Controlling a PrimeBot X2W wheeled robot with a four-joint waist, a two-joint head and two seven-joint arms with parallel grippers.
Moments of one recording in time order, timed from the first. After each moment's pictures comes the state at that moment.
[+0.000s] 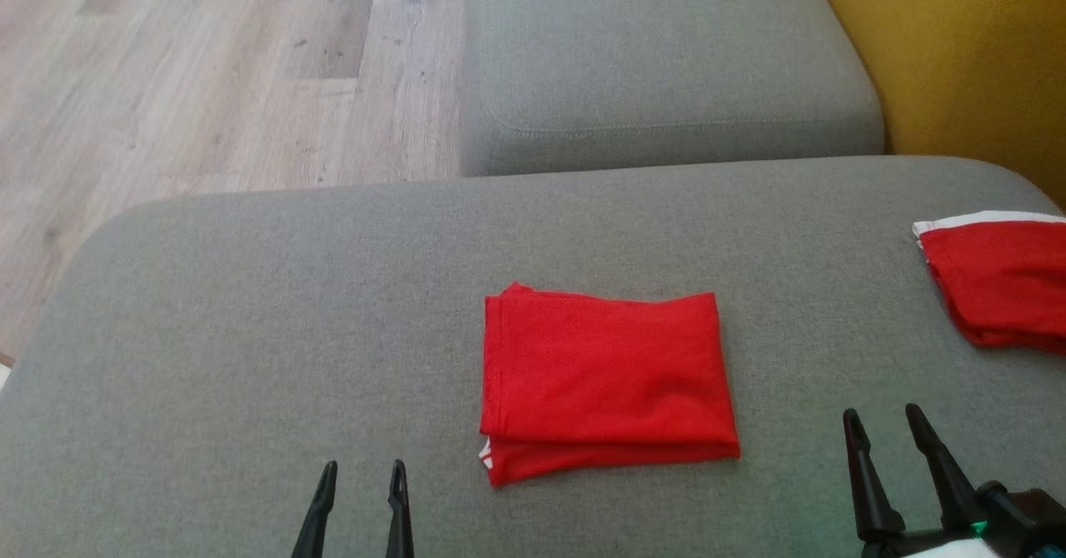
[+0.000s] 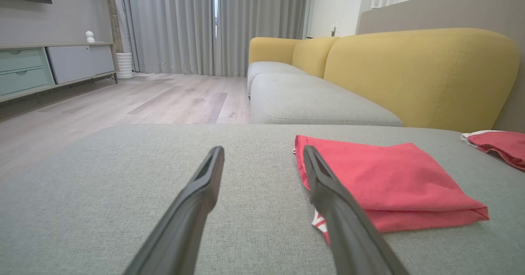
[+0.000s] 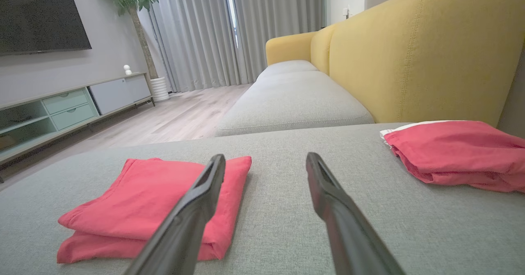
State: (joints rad) left arm 0.26 0.06 -0.31 0.09 -0.18 0.15 -0.25; right arm 0.24 -0.17 0.08 0.14 0.28 0.12 -0.25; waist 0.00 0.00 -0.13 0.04
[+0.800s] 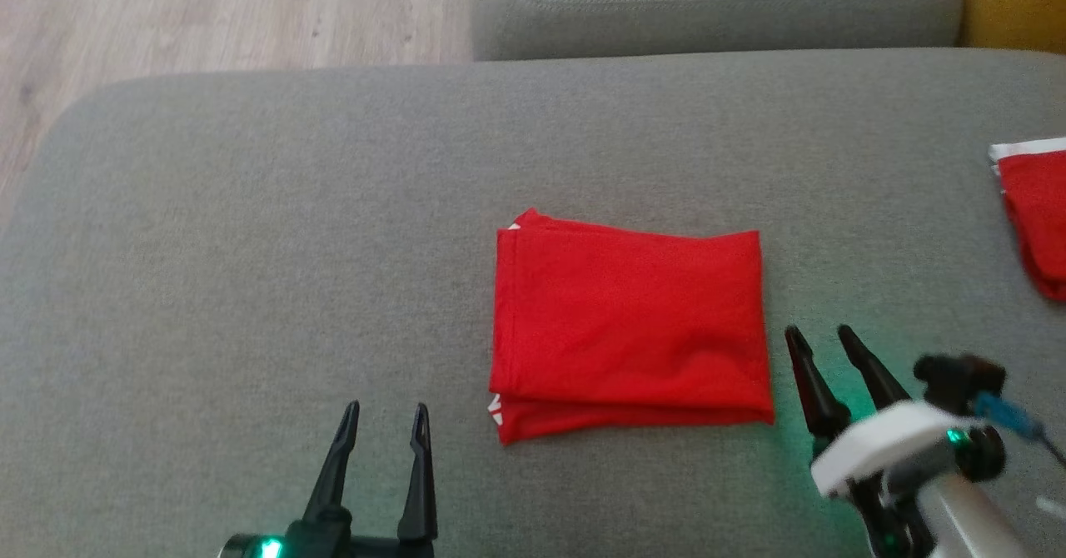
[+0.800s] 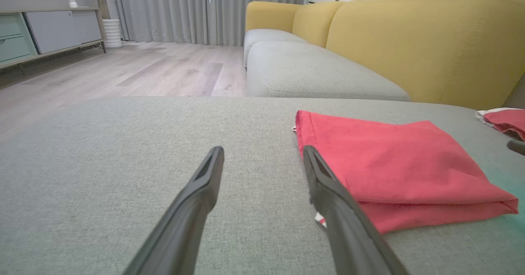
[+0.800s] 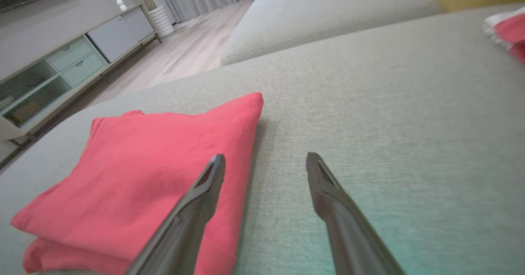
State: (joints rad) left arm 0.15 0.06 -0.36 0.09 -0.17 0.16 -0.25; right arm -0.09 -0.23 0.25 0.43 0.50 0.12 -0.13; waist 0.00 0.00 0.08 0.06
